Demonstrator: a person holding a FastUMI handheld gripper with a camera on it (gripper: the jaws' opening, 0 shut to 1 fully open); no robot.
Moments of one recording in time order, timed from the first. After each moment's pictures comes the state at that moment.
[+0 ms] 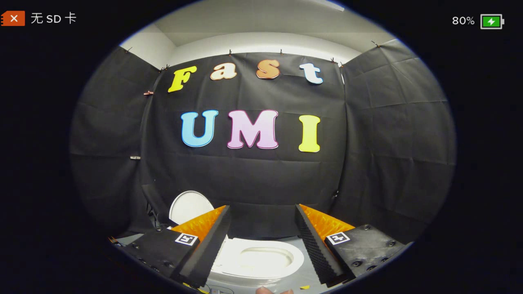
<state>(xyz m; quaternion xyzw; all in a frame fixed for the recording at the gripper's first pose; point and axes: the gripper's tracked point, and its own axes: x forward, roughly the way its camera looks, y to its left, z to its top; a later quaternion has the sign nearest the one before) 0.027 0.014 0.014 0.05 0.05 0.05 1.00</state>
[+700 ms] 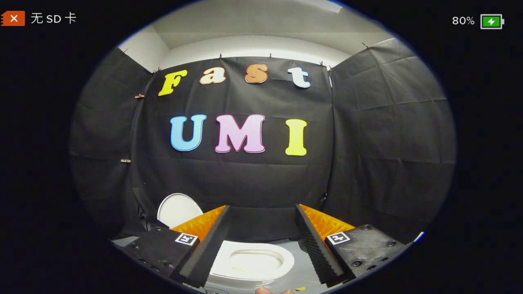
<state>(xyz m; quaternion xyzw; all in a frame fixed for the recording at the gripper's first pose) 0.025 -0.021 0.013 0.06 0.04 0.01 1.00</state>
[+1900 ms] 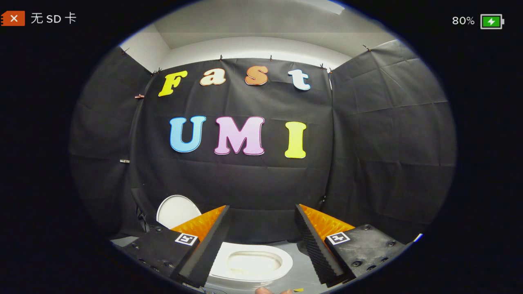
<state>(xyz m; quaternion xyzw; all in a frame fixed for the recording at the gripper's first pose) 0.026 -0.014 0.018 0.05 0.03 0.01 1.00</state>
